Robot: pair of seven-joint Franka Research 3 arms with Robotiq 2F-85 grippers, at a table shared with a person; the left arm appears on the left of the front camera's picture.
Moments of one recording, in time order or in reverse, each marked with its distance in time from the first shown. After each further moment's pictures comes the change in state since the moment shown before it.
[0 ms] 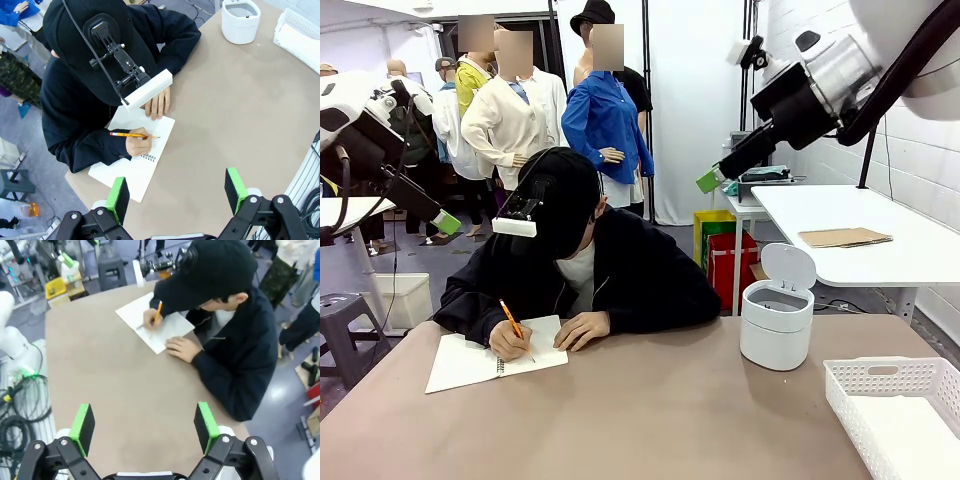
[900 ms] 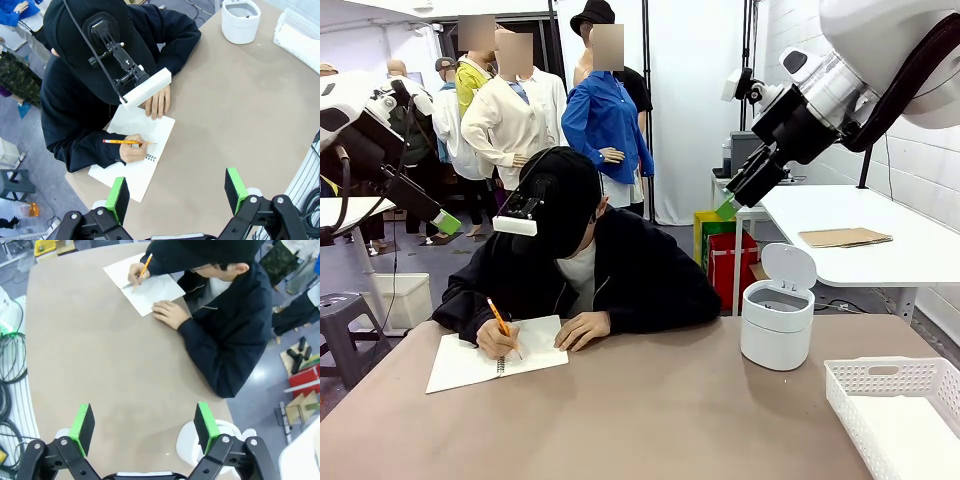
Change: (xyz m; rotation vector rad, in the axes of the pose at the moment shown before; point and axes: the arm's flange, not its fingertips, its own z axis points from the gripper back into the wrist) left arm 0.000 0.000 0.000 0.000 0.000 0.000; right arm -0.013 -0.010 -0.008 -0.049 0.171 0.109
